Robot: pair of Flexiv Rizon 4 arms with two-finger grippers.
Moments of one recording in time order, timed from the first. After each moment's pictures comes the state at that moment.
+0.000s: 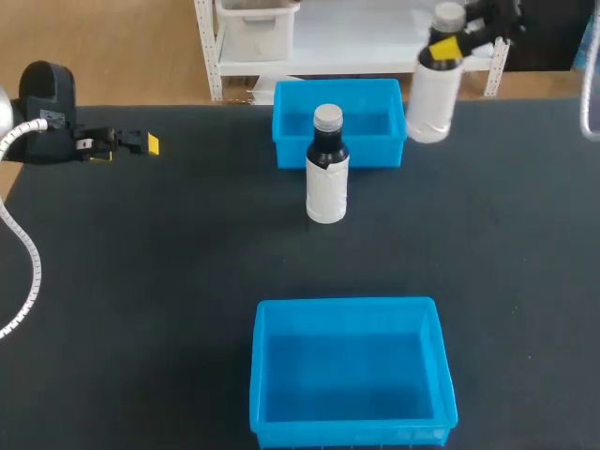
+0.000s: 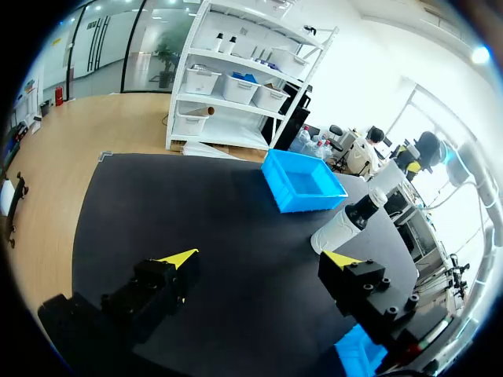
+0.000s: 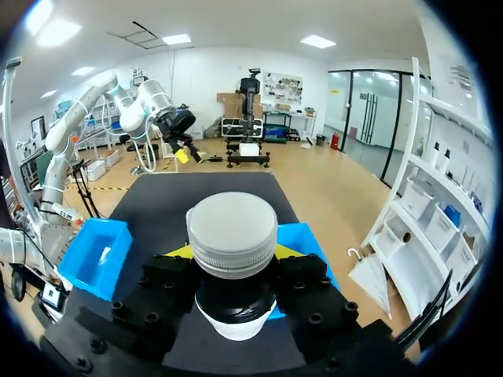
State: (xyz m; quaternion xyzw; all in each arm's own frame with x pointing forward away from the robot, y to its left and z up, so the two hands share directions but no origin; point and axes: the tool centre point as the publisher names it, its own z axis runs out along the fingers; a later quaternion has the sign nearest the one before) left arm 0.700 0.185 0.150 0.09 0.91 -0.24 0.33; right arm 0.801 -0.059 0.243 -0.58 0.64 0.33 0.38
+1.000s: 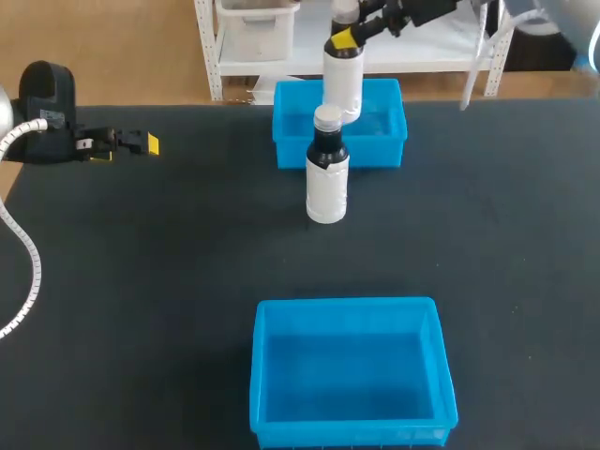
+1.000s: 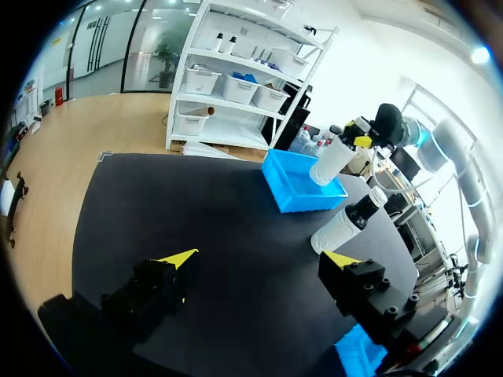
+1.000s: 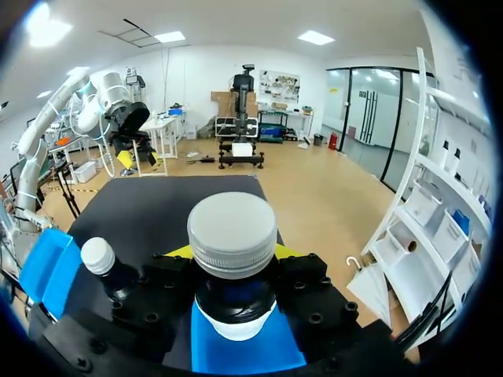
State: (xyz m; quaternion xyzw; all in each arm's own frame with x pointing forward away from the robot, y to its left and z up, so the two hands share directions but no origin) left arm 0.700 0.185 0.150 0.09 0.91 -0.24 0.33; right arm 0.901 0.059 0.192 -0.58 0.64 0.33 0.38
